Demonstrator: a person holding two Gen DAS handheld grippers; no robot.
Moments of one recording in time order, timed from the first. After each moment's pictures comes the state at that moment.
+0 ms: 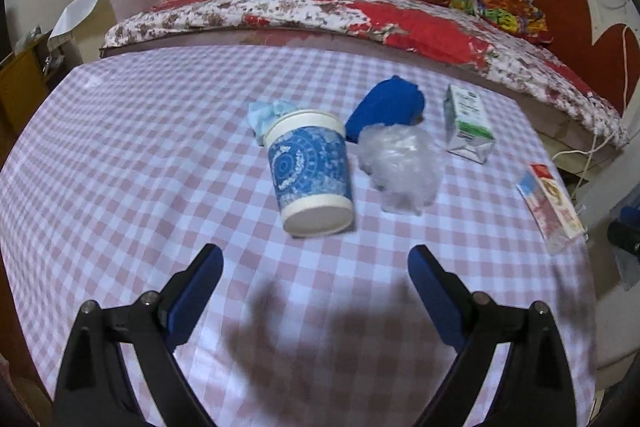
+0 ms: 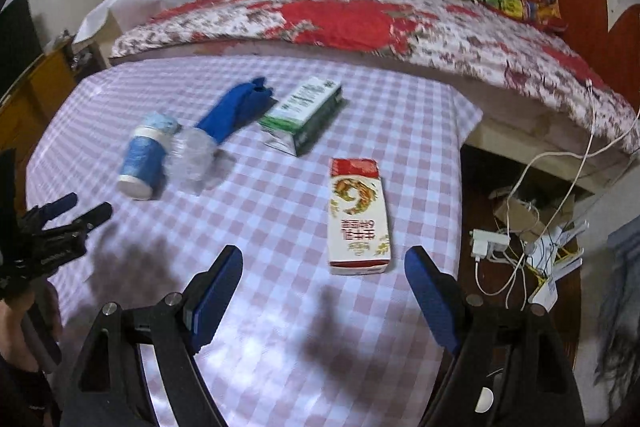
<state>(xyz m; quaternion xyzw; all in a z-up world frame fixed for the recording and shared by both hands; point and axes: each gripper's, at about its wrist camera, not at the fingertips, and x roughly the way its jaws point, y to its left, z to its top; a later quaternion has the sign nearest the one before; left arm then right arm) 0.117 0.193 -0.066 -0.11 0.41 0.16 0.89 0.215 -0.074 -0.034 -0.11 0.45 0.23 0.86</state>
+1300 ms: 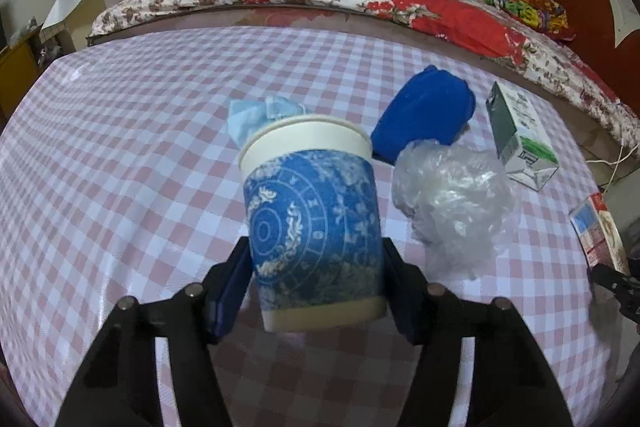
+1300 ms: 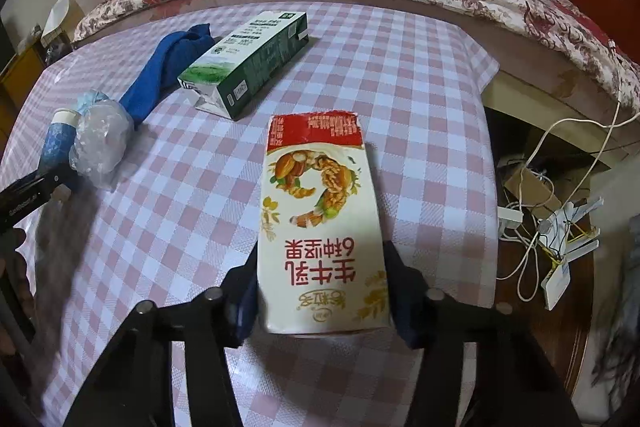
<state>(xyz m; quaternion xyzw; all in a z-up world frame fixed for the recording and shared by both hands) 0.178 0.223 -0.101 -0.12 0.43 0.16 0.88 0.286 -0.066 -0.112 -0.11 0.50 0.21 0.84</state>
